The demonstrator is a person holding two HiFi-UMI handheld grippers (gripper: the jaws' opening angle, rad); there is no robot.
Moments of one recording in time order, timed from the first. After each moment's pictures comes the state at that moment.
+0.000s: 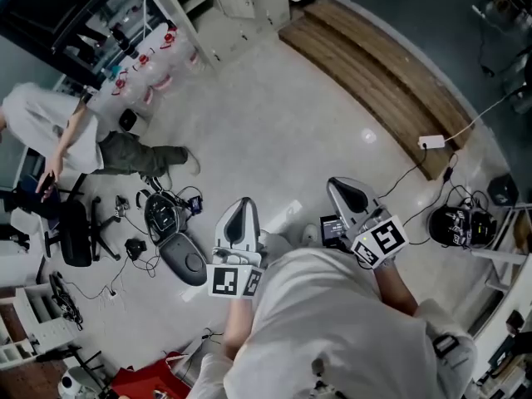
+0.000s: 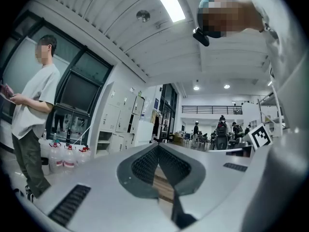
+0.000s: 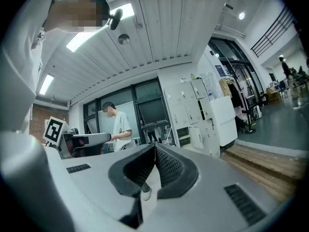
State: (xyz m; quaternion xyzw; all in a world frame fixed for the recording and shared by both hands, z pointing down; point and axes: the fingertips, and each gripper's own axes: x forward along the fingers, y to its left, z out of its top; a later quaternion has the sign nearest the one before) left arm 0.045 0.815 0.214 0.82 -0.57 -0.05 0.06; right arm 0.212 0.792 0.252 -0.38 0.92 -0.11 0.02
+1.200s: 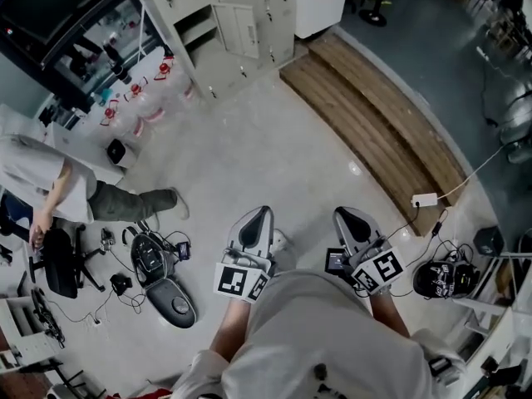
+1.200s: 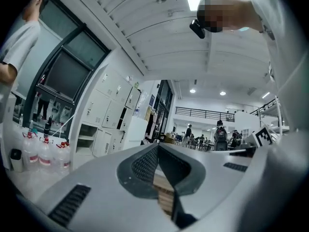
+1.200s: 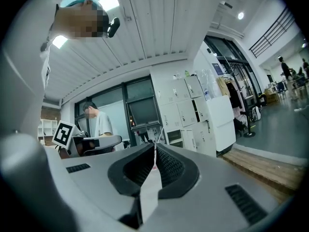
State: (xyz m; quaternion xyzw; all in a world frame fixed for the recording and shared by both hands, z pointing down) left arm 0.062 0.546 0.232 0.85 -0.51 -0.07 0.10; right arm 0.213 0.557 0.254 -0.40 0.91 -0.12 0.02
